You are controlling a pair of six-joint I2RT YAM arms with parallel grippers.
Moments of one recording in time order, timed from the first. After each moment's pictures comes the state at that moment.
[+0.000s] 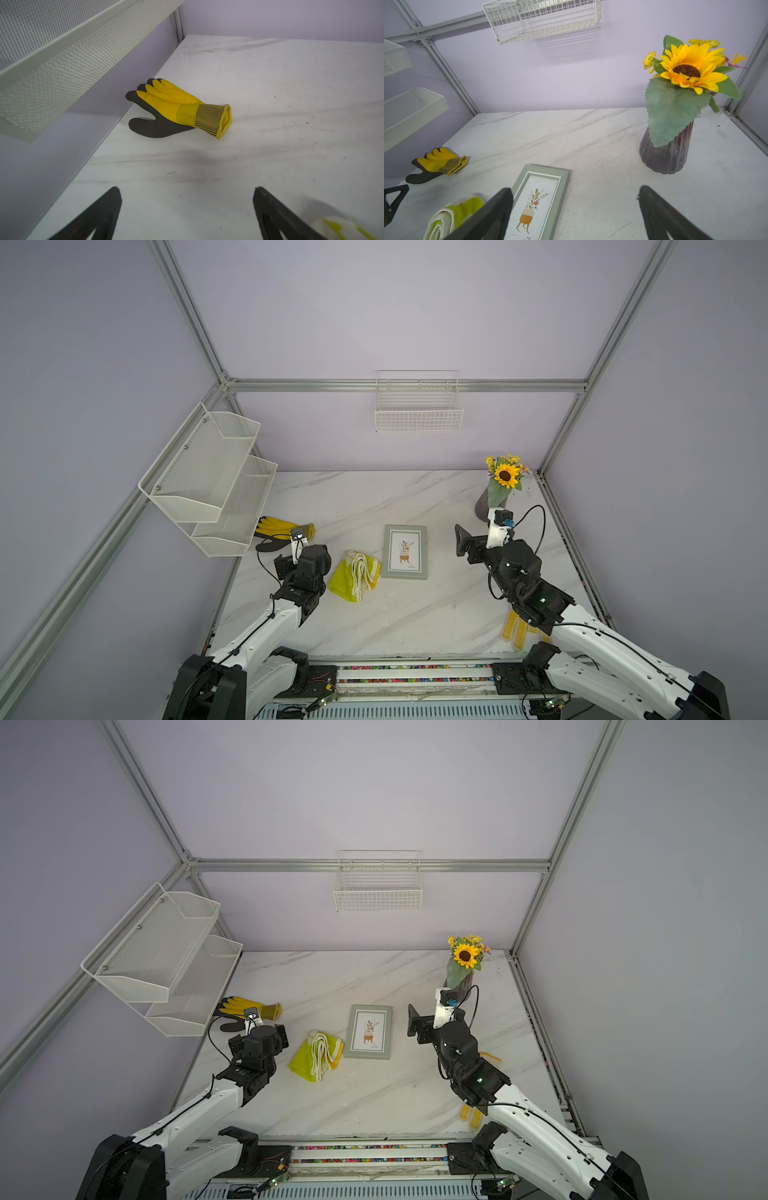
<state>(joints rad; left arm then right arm) -0.23 1.11 0.41 0.14 -0.70 -0.19 0.64 0.87 0.59 0.08 0.42 0.26</state>
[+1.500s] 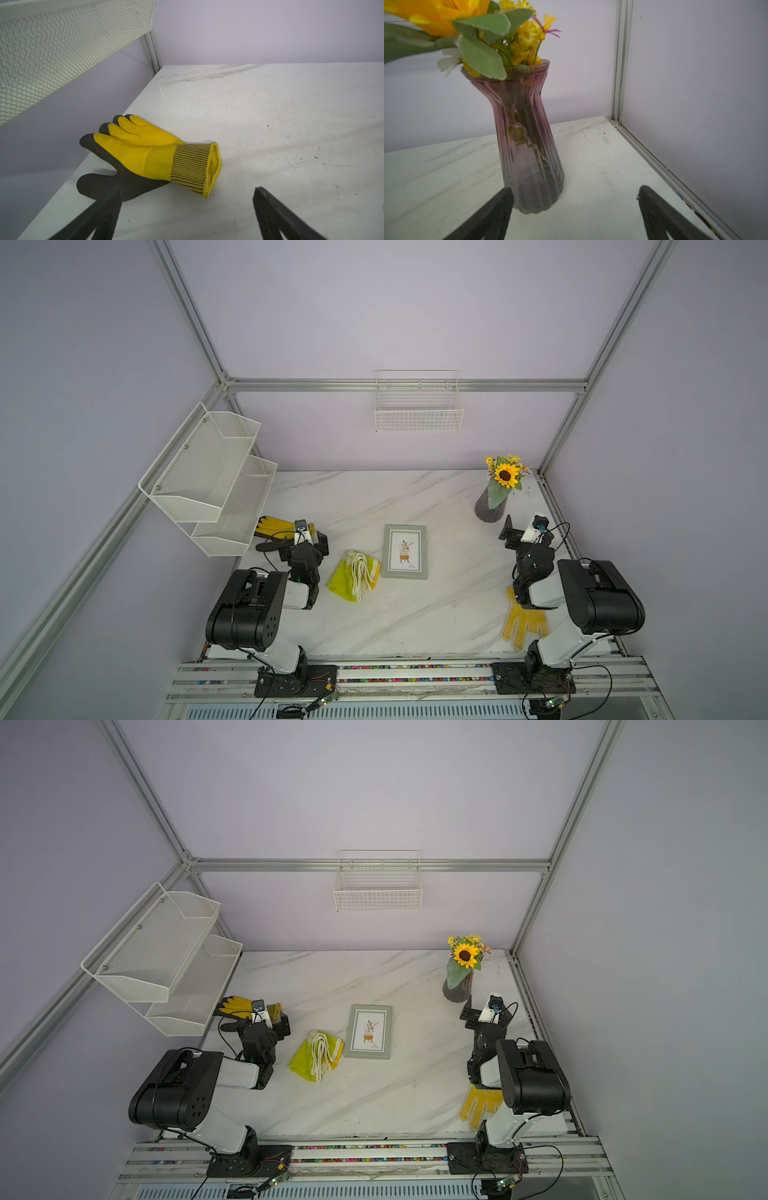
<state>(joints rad) -0.07 1.59 0.35 0.96 -0.43 0.03 -0.06 1.66 0.32 1.37 0.16 0.06</state>
